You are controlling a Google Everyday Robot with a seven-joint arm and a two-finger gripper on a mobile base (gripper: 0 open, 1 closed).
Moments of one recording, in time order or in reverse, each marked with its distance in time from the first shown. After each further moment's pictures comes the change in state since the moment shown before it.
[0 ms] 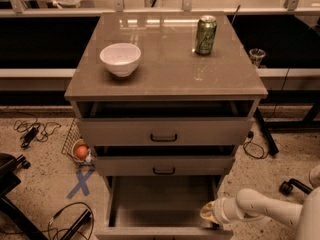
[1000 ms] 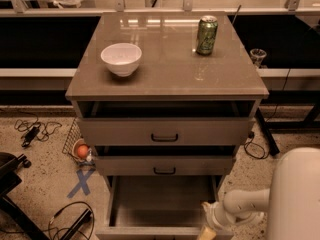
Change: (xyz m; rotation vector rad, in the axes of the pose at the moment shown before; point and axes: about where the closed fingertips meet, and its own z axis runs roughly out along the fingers) arm -0.013 0.047 -0.012 -0.056 0.172 0.093
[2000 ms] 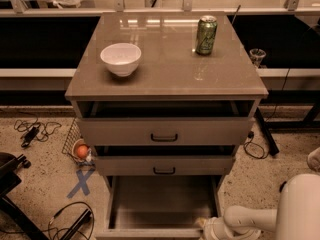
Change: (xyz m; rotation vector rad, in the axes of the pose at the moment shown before) arm 0.023 0.032 0.065 -0.076 -0.109 0.040
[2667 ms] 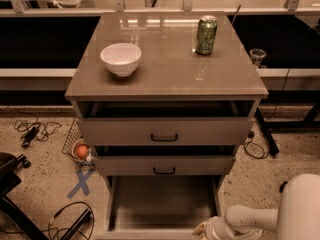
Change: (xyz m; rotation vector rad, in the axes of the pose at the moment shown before) arm 0.001 -0.003 -0.003 0.007 0.002 0.000
